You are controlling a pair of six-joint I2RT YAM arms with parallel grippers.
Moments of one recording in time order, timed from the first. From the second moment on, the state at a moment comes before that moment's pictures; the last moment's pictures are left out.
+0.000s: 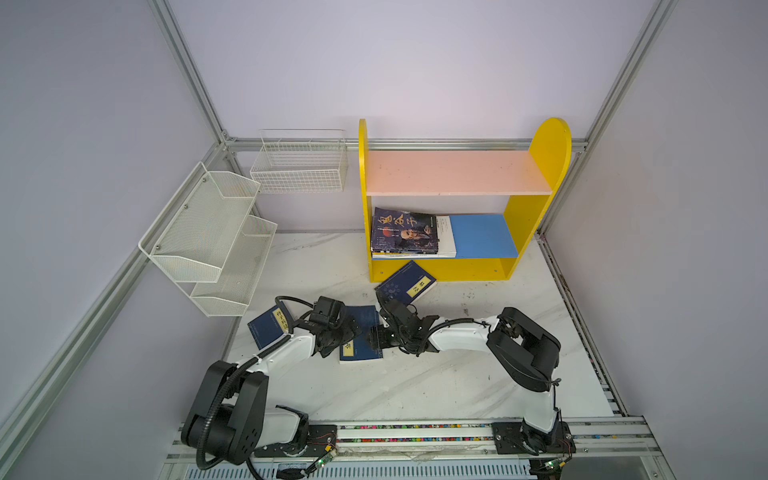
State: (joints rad) left arm -0.29 1.38 0.66 -0.37 0.09 -0.83; right arm 0.98 1.97 1.17 -0.01 -0.11 0.75
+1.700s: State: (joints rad) left arm -0.28 1.33 0.49 0.01 0.38 -1.05; right arm 0.79 1.78 1.10 0.19 -0.24 0.87
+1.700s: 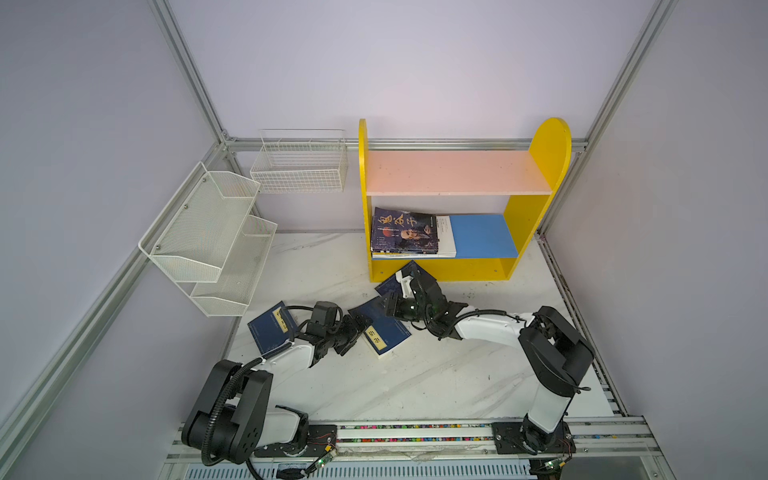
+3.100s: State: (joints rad) left arm -0.33 1.44 0.44 0.25 0.36 -1.27; right arm 0.75 1.99 0.93 0.51 -0.61 1.11
